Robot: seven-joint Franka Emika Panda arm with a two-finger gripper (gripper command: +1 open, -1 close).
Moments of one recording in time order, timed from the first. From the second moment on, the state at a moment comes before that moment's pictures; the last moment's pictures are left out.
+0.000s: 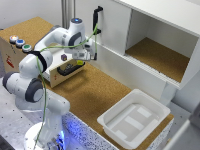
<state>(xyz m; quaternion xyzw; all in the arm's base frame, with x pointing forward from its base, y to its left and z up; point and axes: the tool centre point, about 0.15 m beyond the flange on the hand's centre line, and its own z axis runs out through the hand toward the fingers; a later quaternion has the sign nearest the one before) 0.317 0.009 0.420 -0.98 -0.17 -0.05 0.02</state>
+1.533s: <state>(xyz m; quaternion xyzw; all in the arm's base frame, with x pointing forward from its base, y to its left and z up) 0.416 -0.158 0.267 -1.00 0.04 -0.02 0.00</state>
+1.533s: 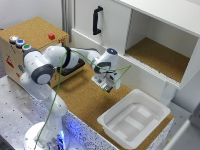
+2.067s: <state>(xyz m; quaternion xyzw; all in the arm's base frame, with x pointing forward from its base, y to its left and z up) 0.484 -0.165 0.238 -1.00 0.01 -0.01 0.00</state>
